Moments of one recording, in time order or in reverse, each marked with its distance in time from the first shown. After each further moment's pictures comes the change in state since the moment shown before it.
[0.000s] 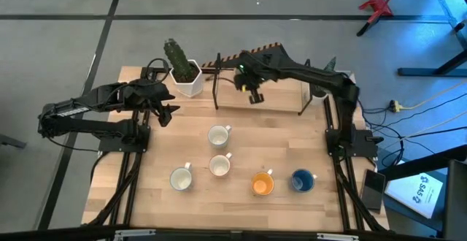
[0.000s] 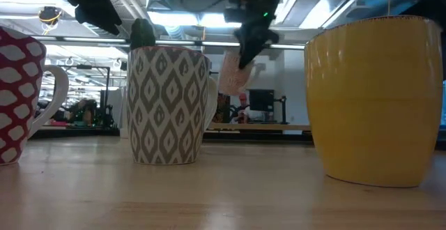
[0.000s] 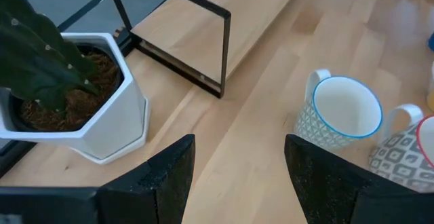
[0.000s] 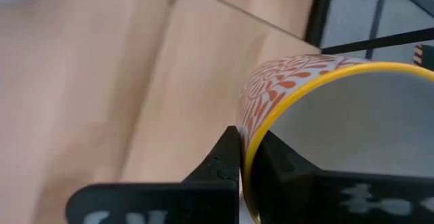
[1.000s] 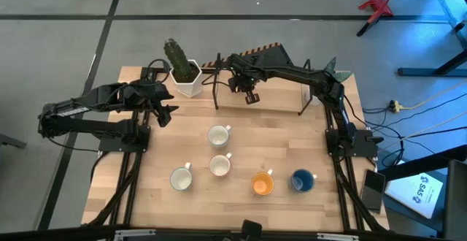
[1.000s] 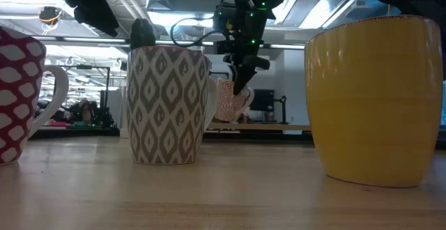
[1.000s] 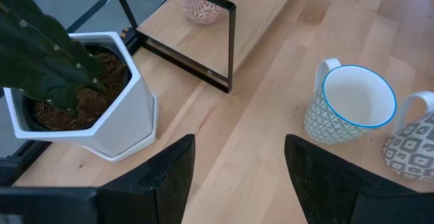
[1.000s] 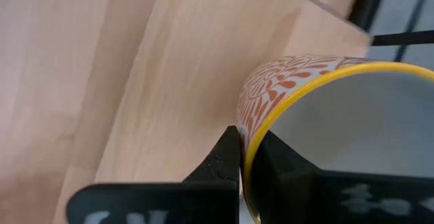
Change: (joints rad) left arm 0.000 0.000 0.000 -0.022 -0.019 0.037; right arm -0.043 0.167 0.068 -0.048 -0.010 -0.079
